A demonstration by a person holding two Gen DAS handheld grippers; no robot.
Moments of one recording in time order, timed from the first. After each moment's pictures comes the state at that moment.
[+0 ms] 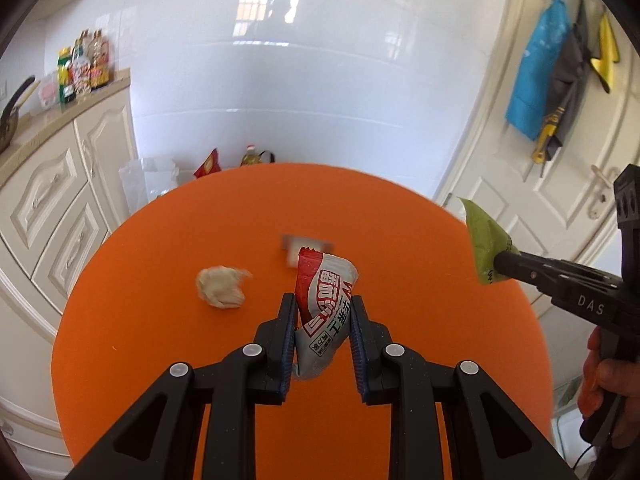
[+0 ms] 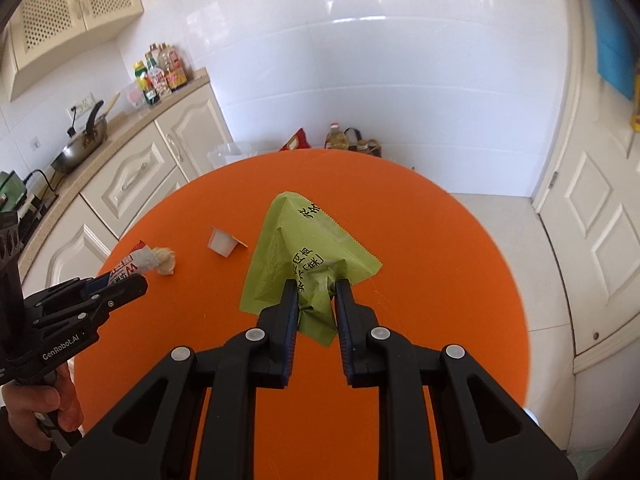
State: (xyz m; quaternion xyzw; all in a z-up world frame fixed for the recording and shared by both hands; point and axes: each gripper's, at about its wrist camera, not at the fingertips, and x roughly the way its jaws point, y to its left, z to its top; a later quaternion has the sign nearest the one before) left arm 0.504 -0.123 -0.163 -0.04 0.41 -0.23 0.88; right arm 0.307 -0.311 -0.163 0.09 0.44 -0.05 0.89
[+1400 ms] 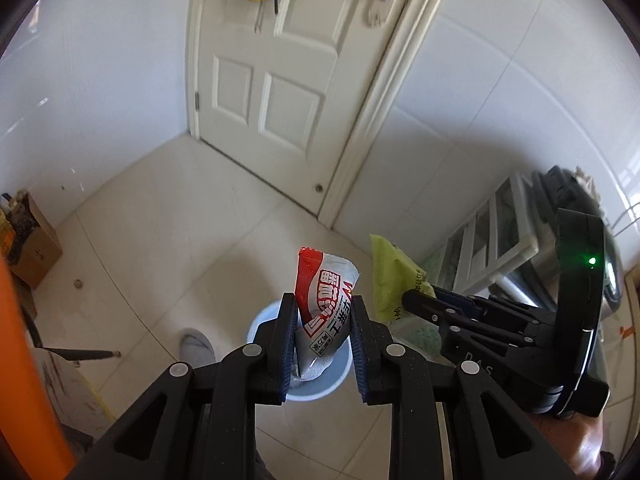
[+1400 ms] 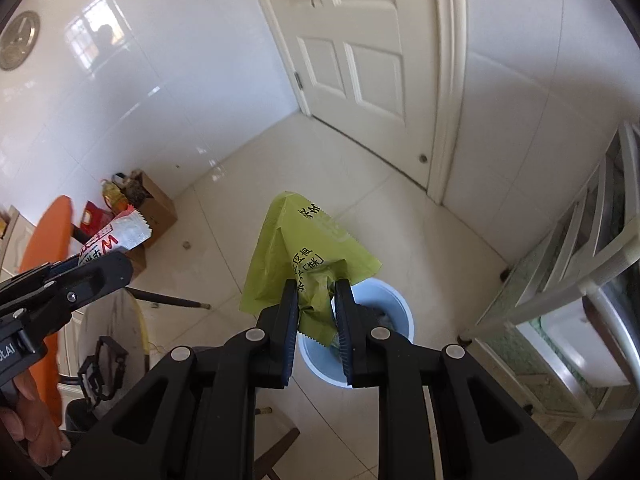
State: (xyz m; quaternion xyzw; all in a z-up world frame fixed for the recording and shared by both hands) left arm 0.393 -0.440 -0.237 0.13 0.47 -0.55 0.68; right arm -0.045 -0.601 -0.236 0.29 0.43 -0.38 0.76
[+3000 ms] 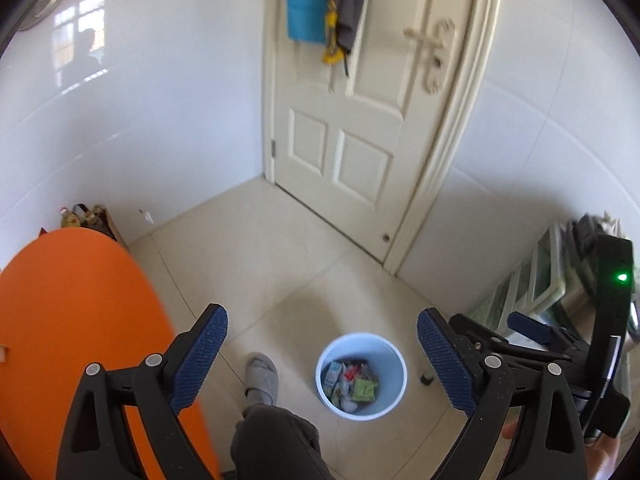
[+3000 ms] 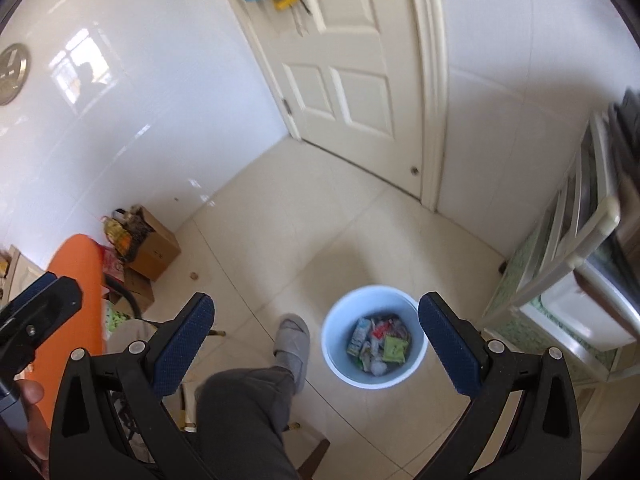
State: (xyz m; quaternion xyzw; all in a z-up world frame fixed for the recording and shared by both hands) left arm 0.317 -0.358 -0.114 0.13 0.40 -0.44 0.79; right arm -0.006 -0.541 -0.152 0.28 0.36 -0.42 0.79
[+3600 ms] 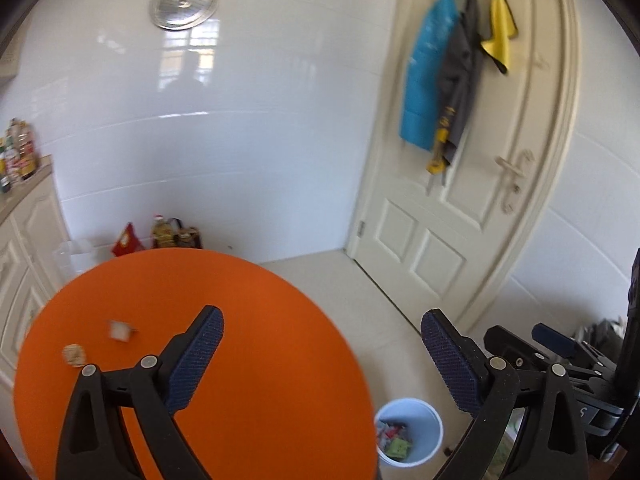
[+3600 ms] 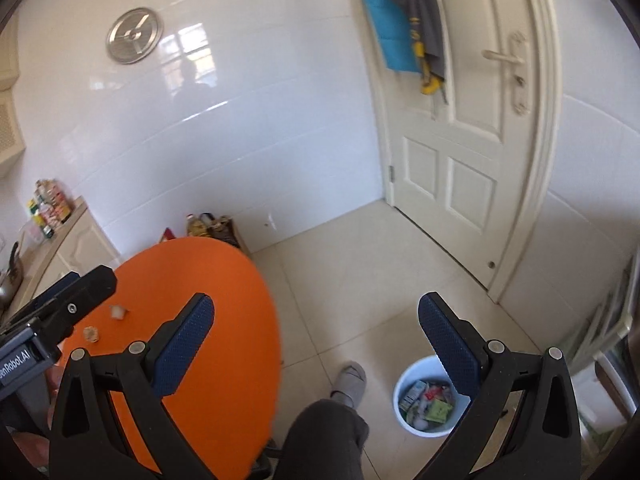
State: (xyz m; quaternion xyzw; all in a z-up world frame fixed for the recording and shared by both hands) left arm 0.292 -0.110 -0.032 0.00 0.31 -0.32 0.89; right arm 0.120 -0.400 -0.059 0.16 0.32 -0.30 0.89
